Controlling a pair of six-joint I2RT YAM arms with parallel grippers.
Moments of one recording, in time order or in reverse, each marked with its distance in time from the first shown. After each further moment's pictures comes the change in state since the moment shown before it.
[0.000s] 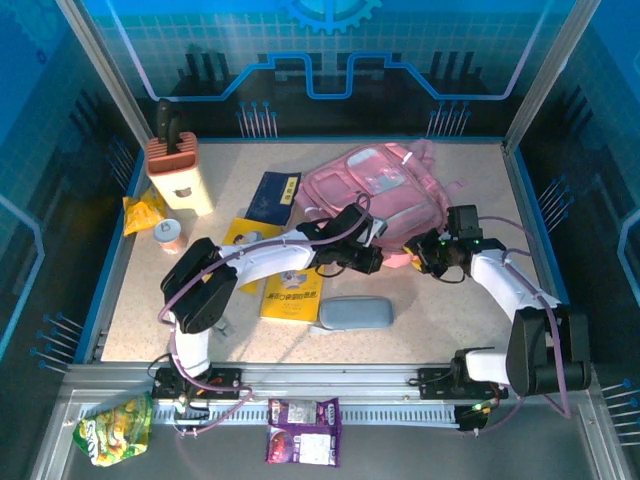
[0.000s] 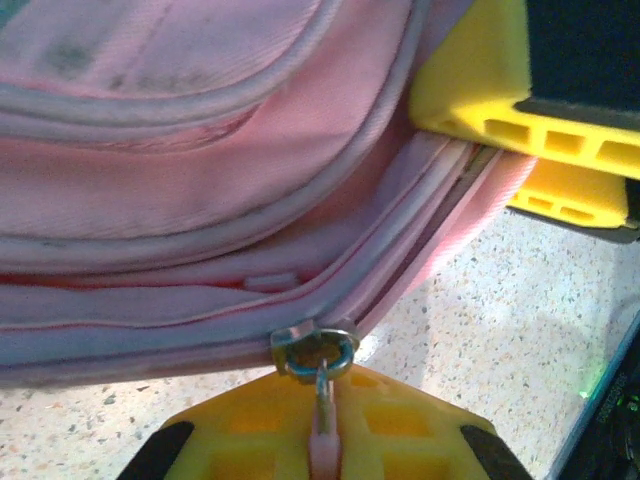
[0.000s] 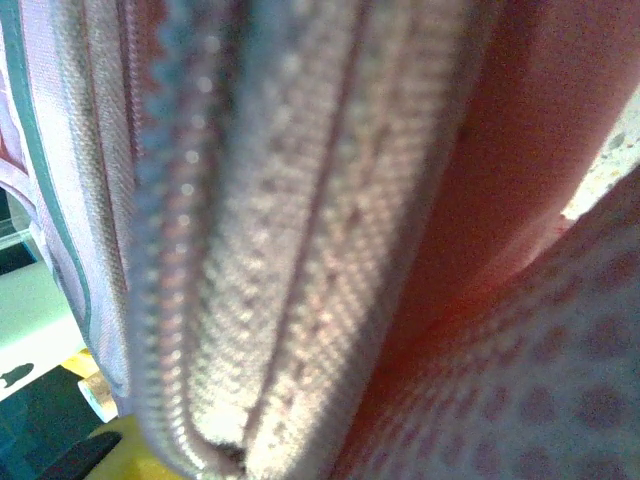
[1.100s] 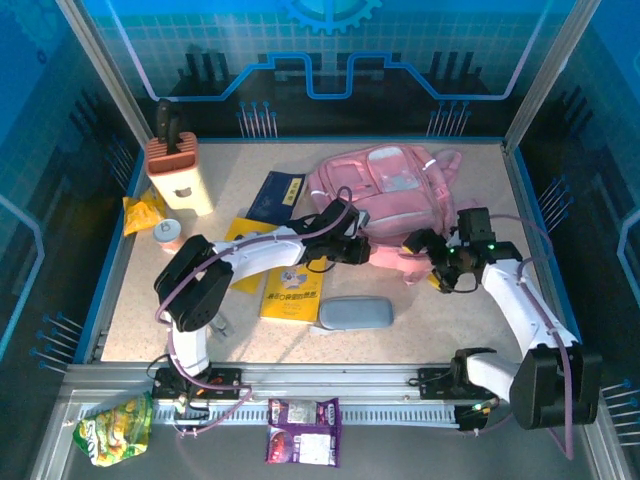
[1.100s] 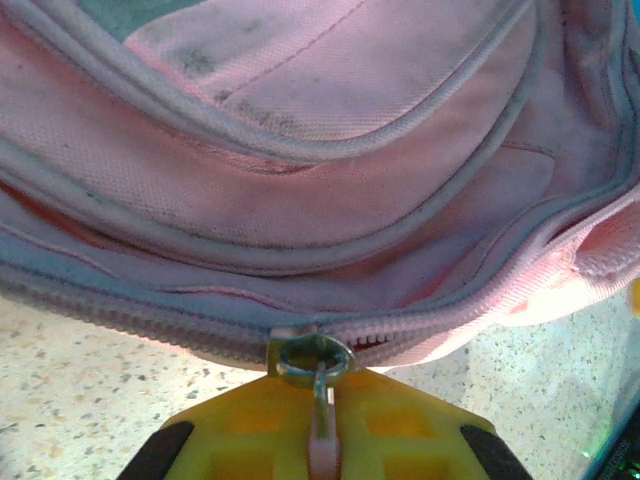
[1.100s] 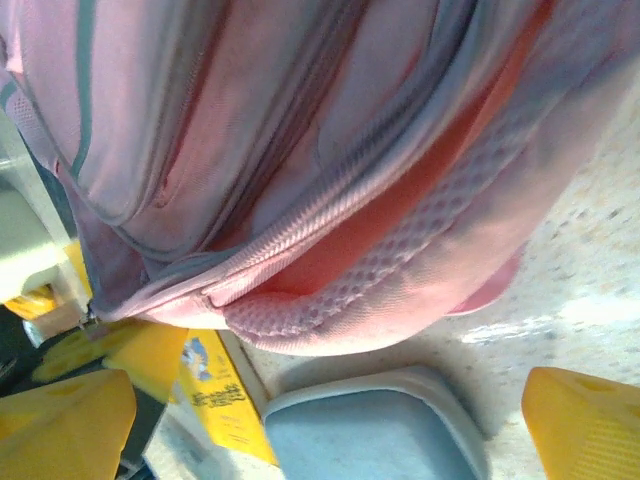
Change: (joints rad) left arm 0.052 -0.017 -0.060 0.061 -0.021 -0.121; right arm 0.007 -0.166 0.029 -0.259 -0.005 -0.124
